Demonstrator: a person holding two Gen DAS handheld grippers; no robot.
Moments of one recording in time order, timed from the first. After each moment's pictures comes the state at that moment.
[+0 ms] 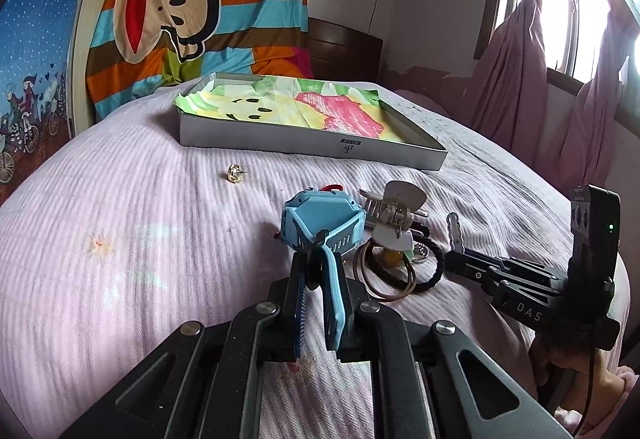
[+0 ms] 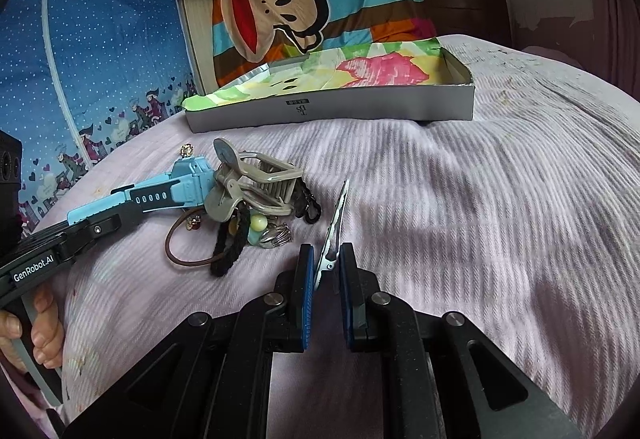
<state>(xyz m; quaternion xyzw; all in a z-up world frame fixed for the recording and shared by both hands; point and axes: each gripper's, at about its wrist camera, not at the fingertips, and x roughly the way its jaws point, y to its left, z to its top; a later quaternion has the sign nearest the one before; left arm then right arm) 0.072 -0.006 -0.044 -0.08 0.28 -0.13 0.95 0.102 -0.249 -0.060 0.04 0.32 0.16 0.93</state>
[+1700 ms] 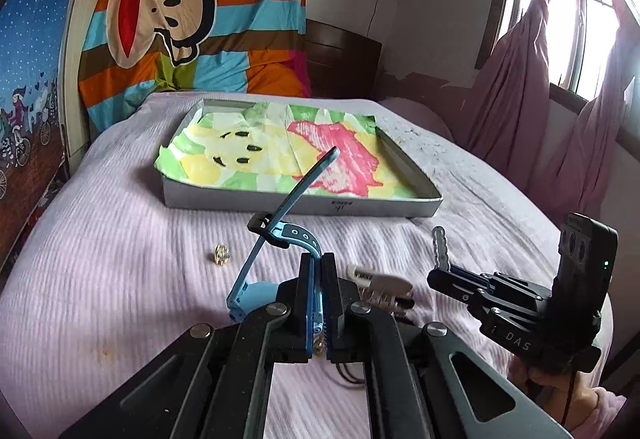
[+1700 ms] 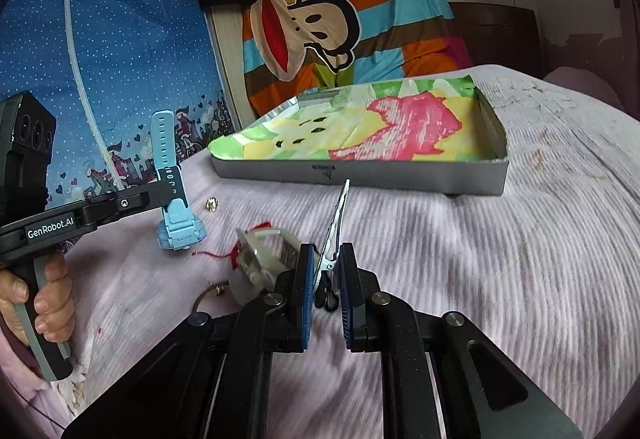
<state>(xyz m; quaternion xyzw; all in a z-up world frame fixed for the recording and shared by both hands) 0.113 -0.008 0.015 -0.09 0.28 -0.14 0.94 0.143 -0.249 -0.015 0.05 0.28 0.22 0.93</state>
